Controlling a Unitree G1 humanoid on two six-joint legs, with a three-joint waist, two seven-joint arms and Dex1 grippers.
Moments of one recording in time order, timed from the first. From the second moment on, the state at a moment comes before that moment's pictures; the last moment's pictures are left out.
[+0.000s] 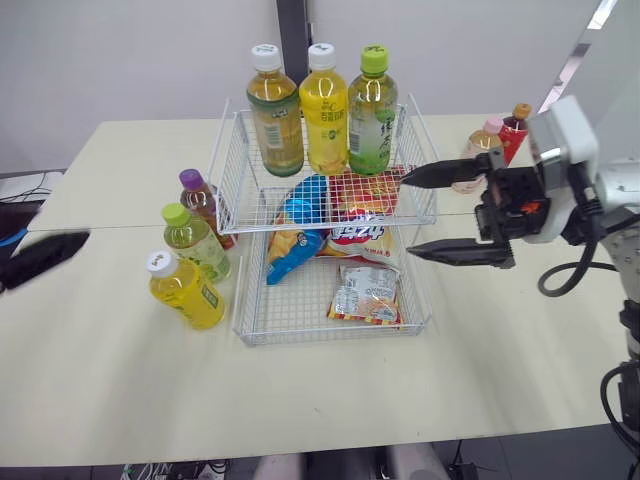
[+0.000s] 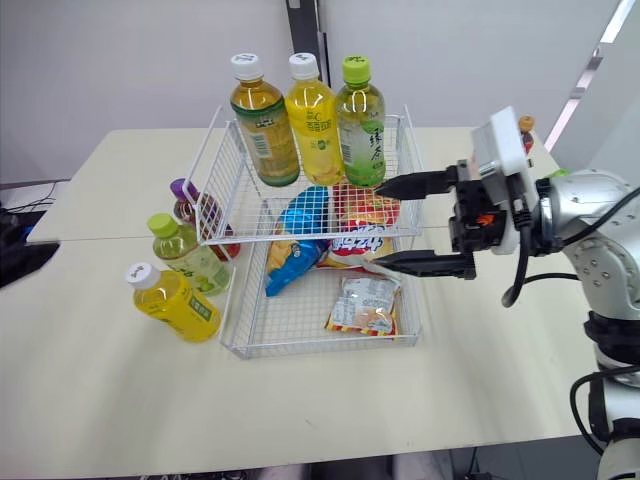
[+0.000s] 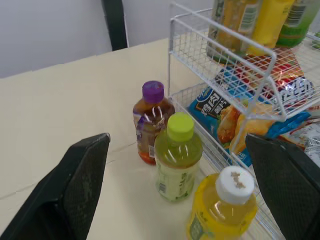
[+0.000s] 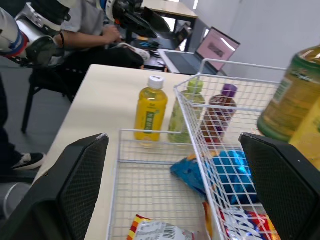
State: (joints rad) left arm 0.02 0.90 1.15 -0.41 -0.51 1.14 -1.16; right arm -0.79 -0.80 0.00 -0.29 0.79 0.64 1.24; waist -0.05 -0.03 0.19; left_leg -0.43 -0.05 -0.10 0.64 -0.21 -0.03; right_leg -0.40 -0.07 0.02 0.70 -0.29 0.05
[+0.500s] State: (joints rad) left arm 0.10 0.35 1.05 -0.94 -0.76 1.12 -0.61; right arm -0.81 -0.77 0.04 -0.27 0.75 0.63 1.28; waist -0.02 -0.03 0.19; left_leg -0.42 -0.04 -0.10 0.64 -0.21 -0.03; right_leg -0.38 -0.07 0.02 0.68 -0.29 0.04
